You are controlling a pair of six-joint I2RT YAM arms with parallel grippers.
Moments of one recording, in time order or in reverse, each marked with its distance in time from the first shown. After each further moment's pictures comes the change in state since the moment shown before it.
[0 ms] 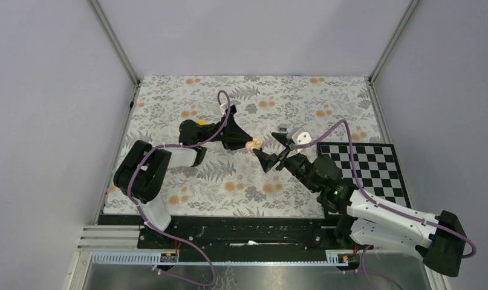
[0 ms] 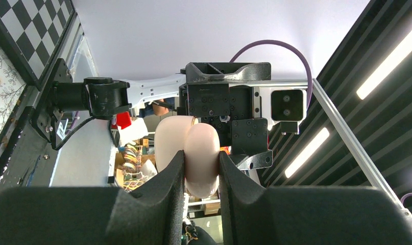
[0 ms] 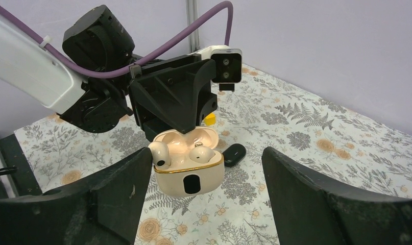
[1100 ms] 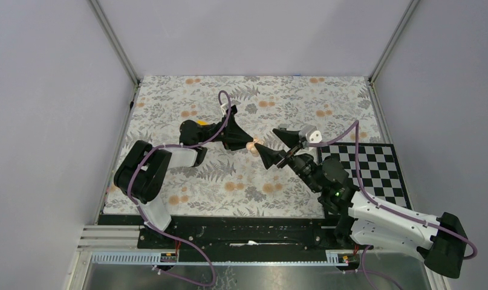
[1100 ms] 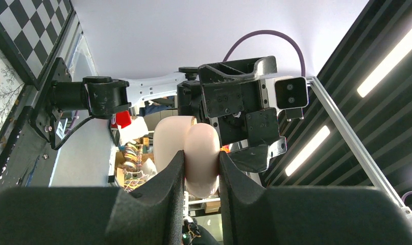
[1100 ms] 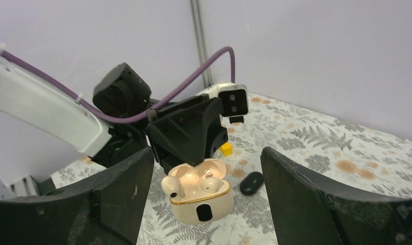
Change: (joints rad) left arm -0.007 0.000 0.000 0.007 -0.002 0.000; right arm 0.000 -0.021 -0.033 0.177 0.011 0.106
